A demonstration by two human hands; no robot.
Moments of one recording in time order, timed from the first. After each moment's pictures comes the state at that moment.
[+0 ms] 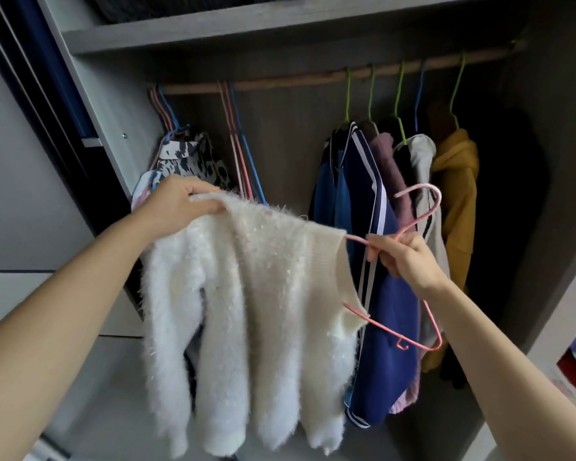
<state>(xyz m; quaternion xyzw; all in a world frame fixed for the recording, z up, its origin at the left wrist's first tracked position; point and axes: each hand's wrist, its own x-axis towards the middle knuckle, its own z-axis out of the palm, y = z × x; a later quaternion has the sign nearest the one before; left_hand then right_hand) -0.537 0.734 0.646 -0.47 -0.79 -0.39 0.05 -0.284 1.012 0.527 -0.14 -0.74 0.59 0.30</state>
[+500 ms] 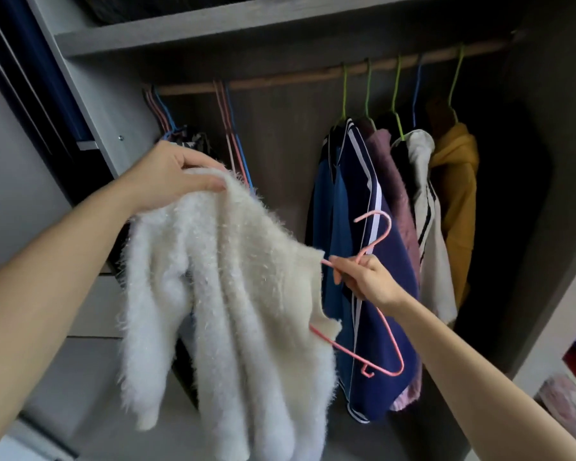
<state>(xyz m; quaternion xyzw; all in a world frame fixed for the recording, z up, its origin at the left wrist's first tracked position) -0.528 0.736 0.695 -0.52 -0.77 -0.38 0.02 -0.321 0.983 0.489 -0.13 -0.74 0.62 0.20</state>
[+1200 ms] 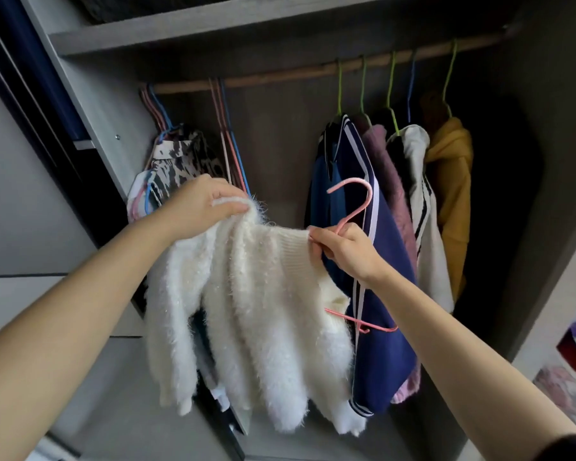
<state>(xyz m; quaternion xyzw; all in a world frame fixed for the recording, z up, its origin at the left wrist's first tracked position) -0.517 0.756 0.645 -0.56 -0.78 -0.25 0.08 -0.336 0.956 0.538 -0.06 -0.78 0.57 0.26</state>
